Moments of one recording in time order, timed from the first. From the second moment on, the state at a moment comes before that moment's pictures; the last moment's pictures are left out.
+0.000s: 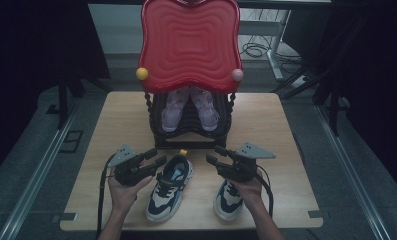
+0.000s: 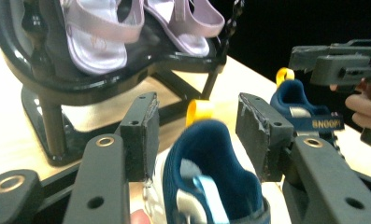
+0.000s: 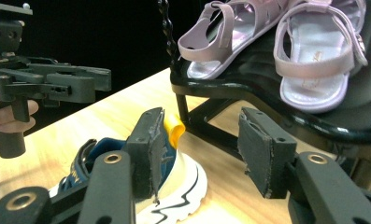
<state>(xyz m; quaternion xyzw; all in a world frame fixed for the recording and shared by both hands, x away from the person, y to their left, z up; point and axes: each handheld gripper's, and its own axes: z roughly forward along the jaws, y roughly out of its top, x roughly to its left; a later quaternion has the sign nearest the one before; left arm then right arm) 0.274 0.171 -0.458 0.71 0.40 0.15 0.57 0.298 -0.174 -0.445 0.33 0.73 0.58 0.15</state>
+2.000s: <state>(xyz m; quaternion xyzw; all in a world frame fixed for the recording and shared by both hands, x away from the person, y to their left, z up) 0.221 0.127 -0.478 0.79 0.36 0.04 0.49 0.280 -0.239 -0.463 0.38 0.72 0.56 0.17</state>
